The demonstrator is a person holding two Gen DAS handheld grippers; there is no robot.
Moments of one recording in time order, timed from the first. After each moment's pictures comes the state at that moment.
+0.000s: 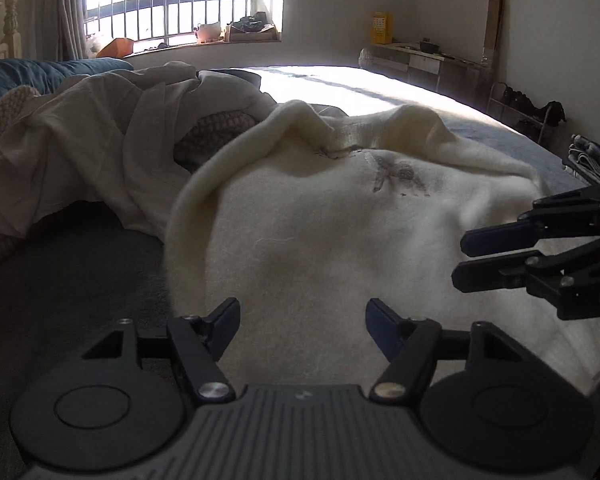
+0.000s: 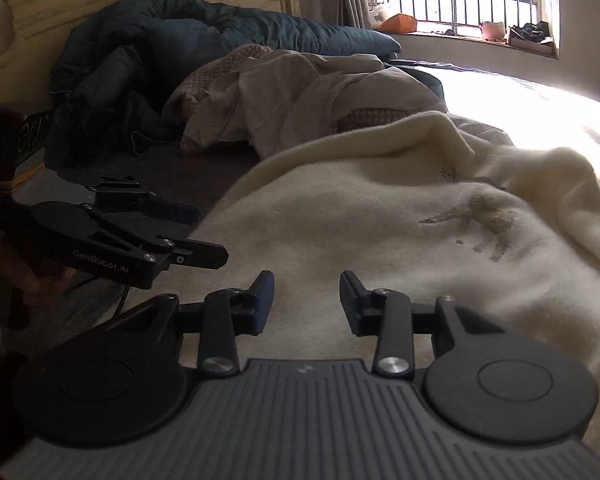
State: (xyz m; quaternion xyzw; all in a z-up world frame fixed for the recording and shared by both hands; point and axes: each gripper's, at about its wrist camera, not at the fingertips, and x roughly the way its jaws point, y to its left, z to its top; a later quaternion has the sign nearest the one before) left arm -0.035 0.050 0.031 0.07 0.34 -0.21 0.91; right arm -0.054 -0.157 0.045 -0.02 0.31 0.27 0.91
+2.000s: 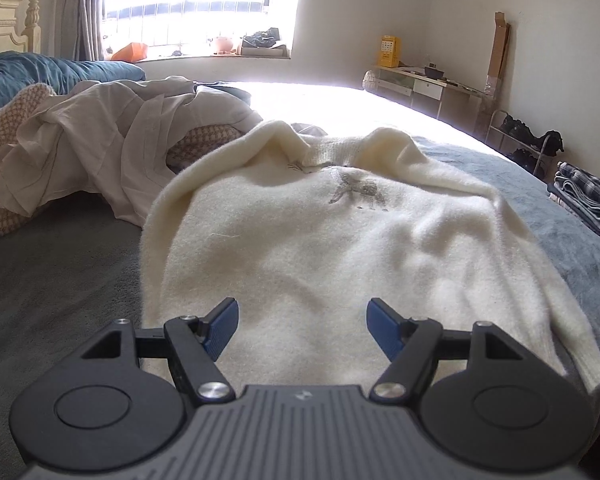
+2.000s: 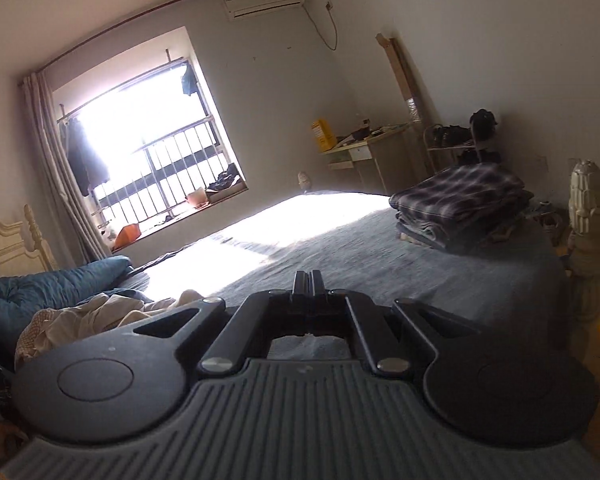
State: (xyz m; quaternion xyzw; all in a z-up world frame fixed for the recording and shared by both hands) left arm -0.097 0.023 0.062 0.03 0.32 -0.21 0.92; right arm -0.478 -0.463 0.159 0.22 0.06 -0.19 0.96
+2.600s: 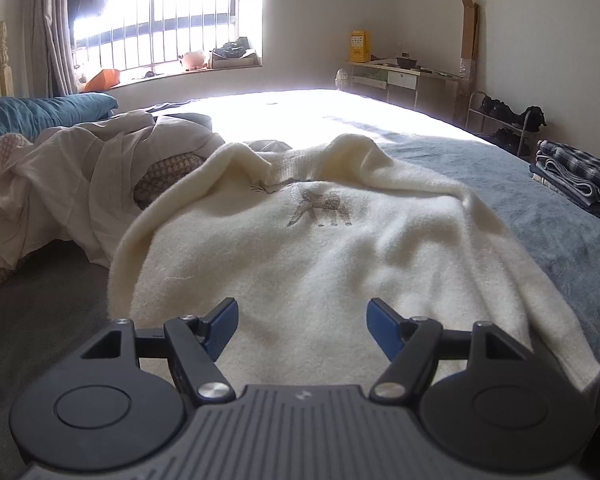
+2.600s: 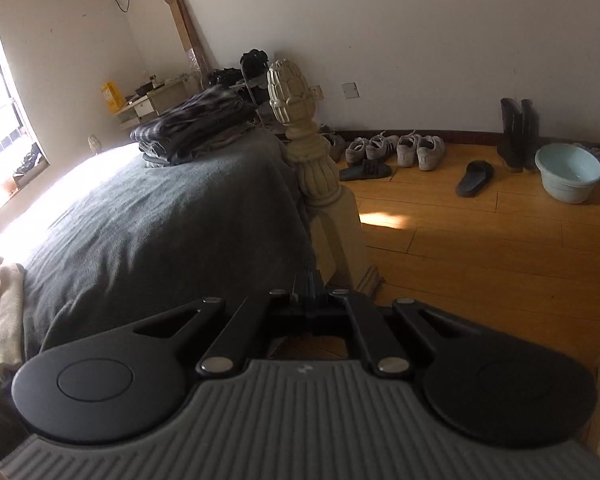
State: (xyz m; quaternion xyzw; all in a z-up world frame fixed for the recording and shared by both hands) left arm -0.102 -0.020 0.083 0.08 0.30 -0.23 0.92; right arm -0.614 -0.522 0.014 0.28 0.19 -0.44 0.84
